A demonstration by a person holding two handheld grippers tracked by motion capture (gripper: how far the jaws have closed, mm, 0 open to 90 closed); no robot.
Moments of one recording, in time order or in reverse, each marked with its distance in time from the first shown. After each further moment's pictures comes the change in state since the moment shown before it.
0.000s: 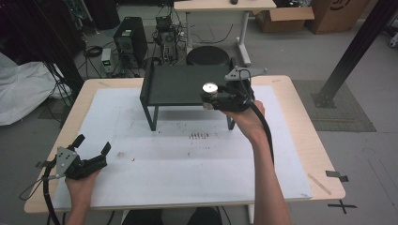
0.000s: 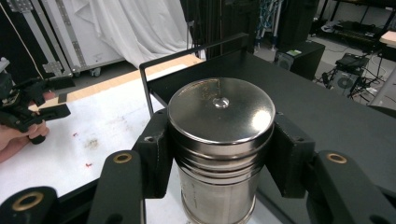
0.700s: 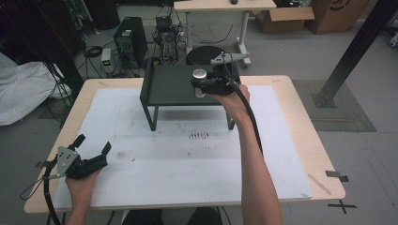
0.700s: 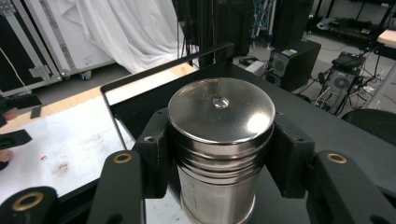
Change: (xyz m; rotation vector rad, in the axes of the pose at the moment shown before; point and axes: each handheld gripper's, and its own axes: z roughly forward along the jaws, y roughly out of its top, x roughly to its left) left arm -0.001 0.000 0.001 0.010 0.006 0.007; right arm -0.029 0.020 0.054 0.020 -0.019 0.017
